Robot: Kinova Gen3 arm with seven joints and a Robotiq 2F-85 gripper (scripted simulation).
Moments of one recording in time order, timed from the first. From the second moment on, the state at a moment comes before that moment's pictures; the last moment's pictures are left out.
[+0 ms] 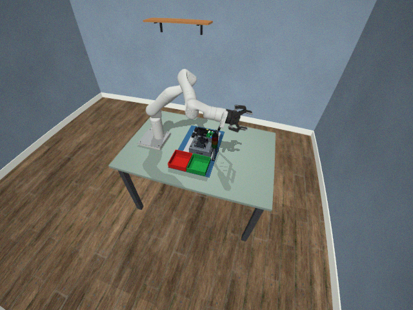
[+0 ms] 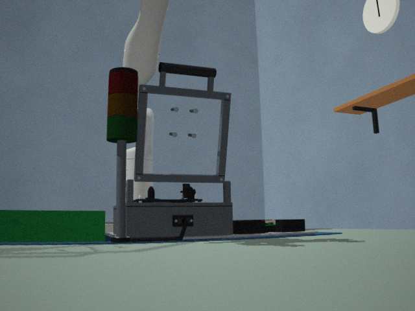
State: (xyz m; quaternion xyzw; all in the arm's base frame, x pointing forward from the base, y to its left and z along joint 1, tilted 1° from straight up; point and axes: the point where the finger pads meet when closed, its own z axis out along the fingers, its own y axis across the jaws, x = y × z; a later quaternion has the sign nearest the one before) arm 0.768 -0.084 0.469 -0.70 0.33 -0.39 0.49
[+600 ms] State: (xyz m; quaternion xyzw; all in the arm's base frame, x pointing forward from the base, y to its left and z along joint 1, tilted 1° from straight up) arm 0.731 0.028 0.397 -0.77 0.38 -0.23 0.46
